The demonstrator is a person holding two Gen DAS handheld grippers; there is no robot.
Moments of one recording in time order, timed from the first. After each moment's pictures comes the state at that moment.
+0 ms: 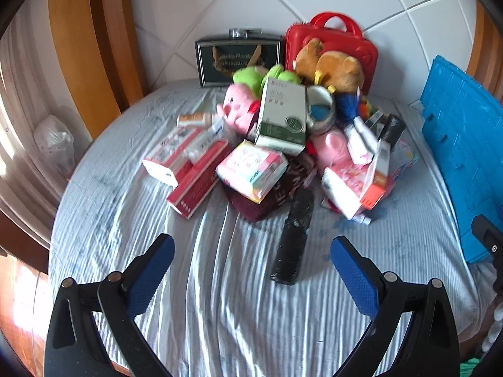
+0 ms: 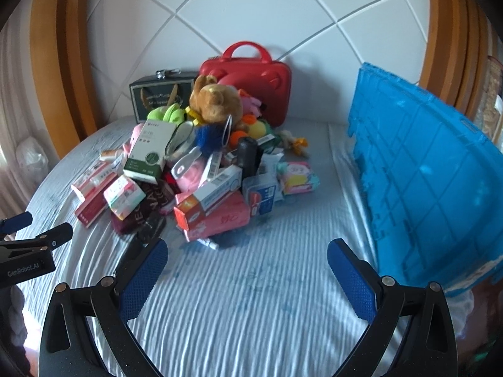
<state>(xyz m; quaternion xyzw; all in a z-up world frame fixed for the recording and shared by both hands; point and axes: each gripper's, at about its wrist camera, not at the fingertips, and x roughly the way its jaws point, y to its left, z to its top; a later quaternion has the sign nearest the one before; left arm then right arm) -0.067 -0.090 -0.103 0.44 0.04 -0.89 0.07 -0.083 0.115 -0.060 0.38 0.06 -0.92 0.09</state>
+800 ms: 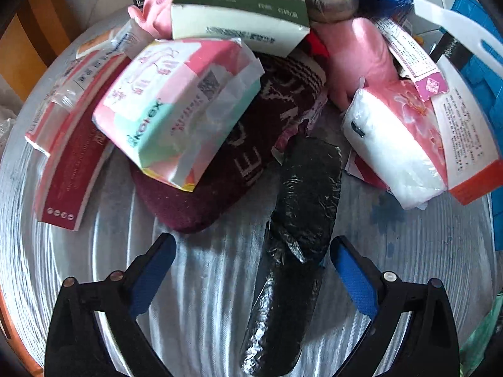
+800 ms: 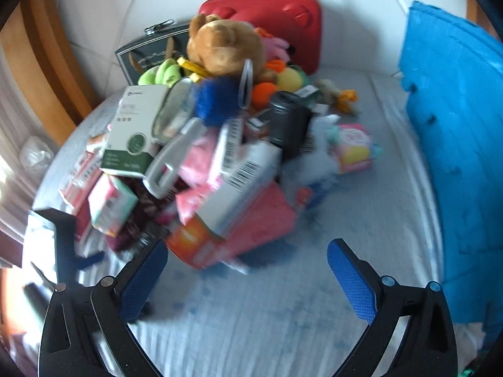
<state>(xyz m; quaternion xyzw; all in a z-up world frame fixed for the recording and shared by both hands) -0.197 -0.071 -0.250 0.59 0.04 -0.81 0.01 -0.212 0.073 -0.127 0.50 0.00 -0.86 0.13</state>
